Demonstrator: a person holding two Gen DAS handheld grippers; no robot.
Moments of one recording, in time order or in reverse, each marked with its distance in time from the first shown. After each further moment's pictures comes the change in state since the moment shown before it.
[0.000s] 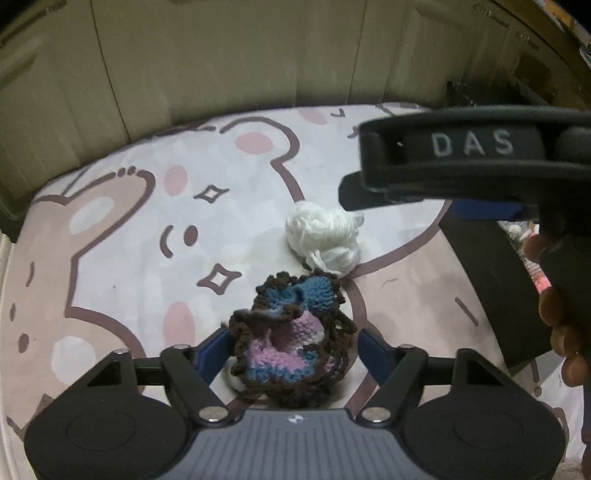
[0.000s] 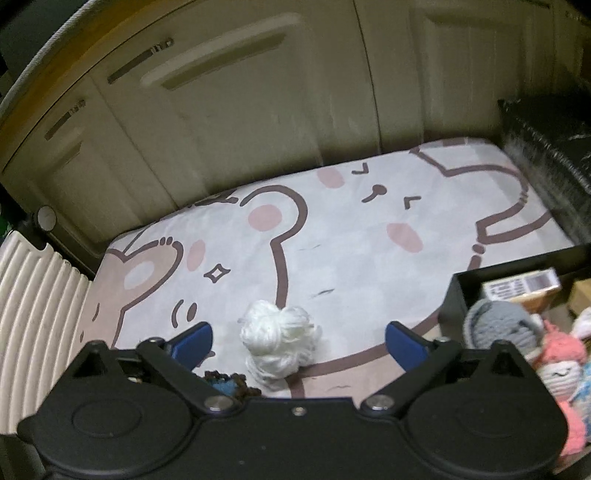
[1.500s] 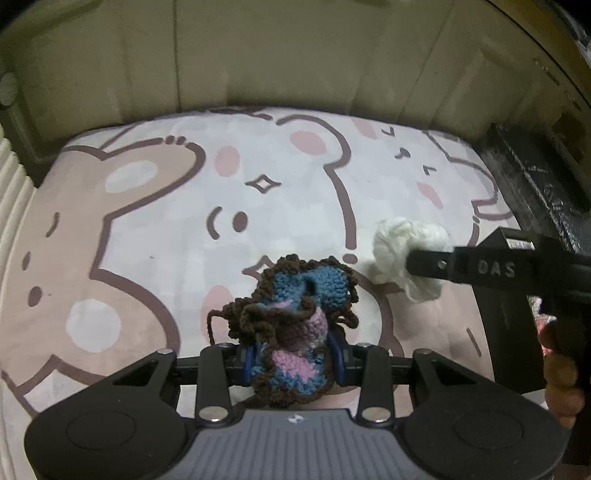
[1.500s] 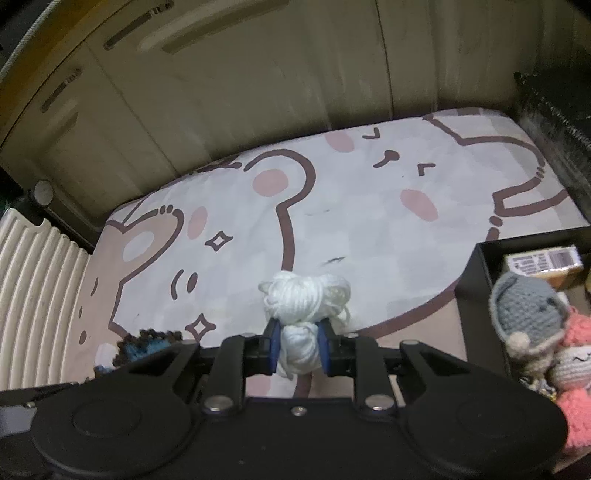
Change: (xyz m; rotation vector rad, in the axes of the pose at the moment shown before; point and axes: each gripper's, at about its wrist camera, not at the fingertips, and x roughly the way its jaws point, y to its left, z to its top) left arm -0.016 0.046 0.004 -0.204 0.017 -0.022; right arm 0.013 0.004 -0.005 -0.018 0.093 0.010
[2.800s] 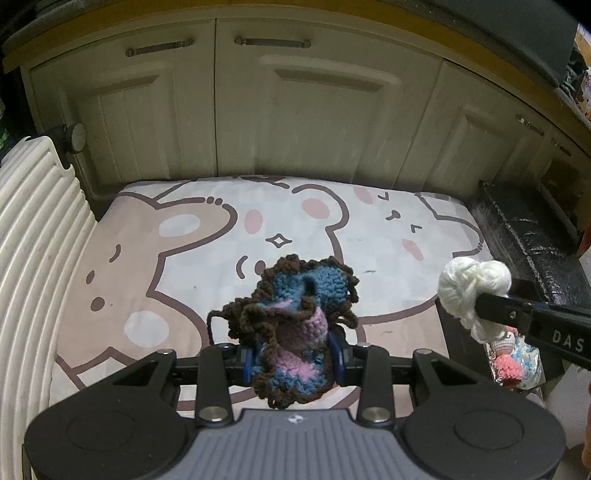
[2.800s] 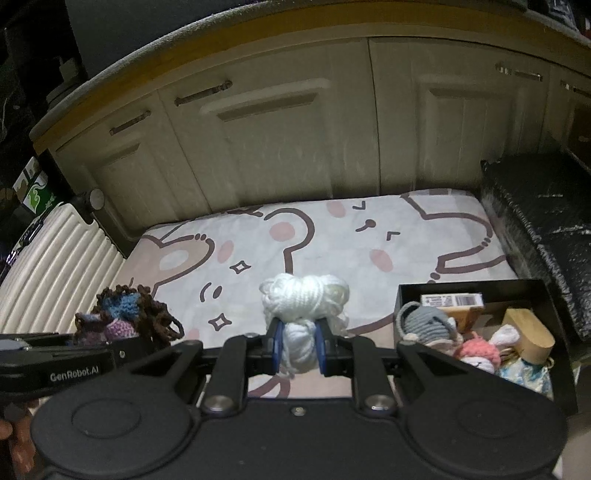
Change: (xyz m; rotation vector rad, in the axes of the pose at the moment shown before) left arm -0.096 -0.028 -0.016 -0.064 -0.172 0.083; right arm -0.128 -0.005 -0.022 -0.149 -0.160 -0.002
